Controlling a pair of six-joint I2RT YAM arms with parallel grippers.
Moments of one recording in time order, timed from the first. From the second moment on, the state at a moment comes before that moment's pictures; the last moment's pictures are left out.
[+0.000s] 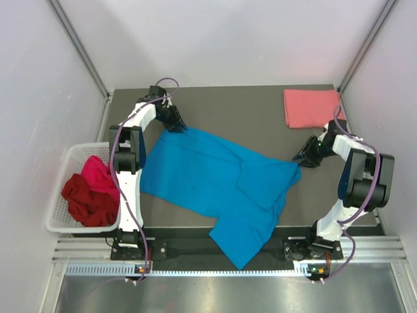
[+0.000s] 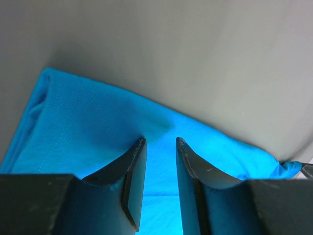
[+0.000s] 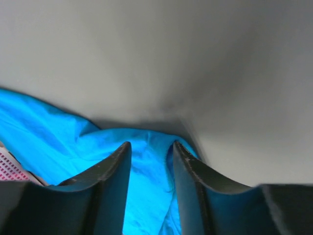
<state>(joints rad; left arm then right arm) -0.08 2.38 1.98 -0.68 0.44 -0.50 -0.24 1.71 1.03 -0.54 -0.42 0.44</state>
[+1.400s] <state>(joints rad) -0.06 2.32 1.96 -0.73 0.32 -0.46 -0.30 1.60 0.87 -0.44 -0.25 0.39</state>
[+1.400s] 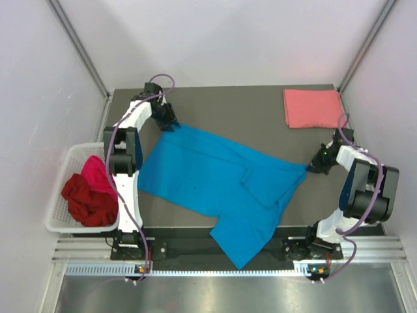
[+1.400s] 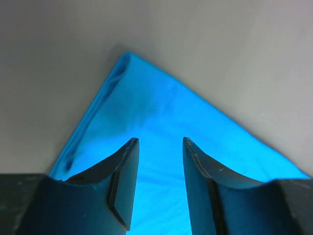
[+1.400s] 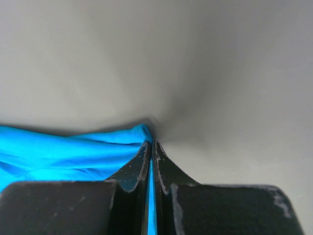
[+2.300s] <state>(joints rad) -0.15 1.98 1.59 -0.72 0.24 -0.45 -0.27 1.97 1.62 -0.70 0.00 0.37</state>
